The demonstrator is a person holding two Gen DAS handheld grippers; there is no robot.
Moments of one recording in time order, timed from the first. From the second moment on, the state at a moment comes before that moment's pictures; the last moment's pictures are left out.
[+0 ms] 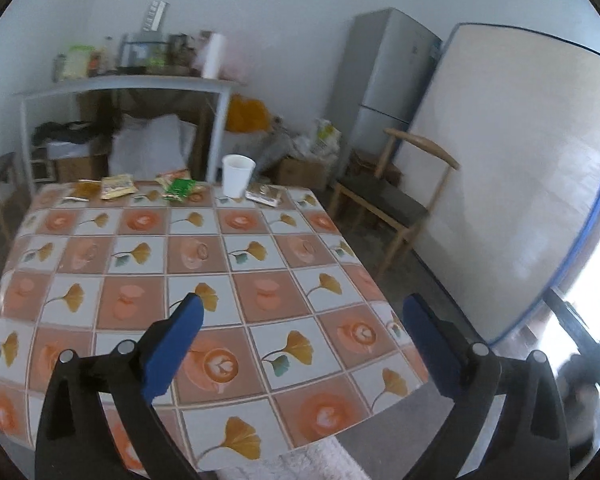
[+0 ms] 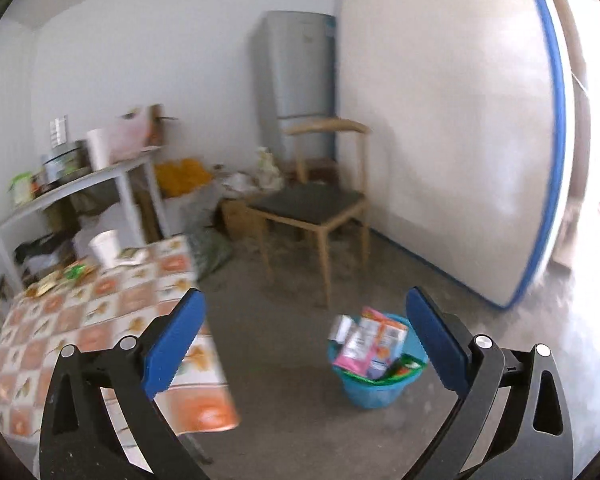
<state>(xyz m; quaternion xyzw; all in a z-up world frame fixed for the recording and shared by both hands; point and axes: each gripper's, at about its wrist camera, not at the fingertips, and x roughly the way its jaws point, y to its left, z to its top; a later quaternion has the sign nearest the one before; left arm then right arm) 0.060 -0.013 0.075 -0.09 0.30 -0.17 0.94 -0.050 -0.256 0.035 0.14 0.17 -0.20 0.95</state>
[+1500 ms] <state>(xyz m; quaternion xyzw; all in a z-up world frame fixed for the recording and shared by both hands) 0.024 -0.045 0.012 0.03 0.39 -0.01 0.92 -0.029 -0.158 -0.023 0.07 0.38 -0.15 0.91</state>
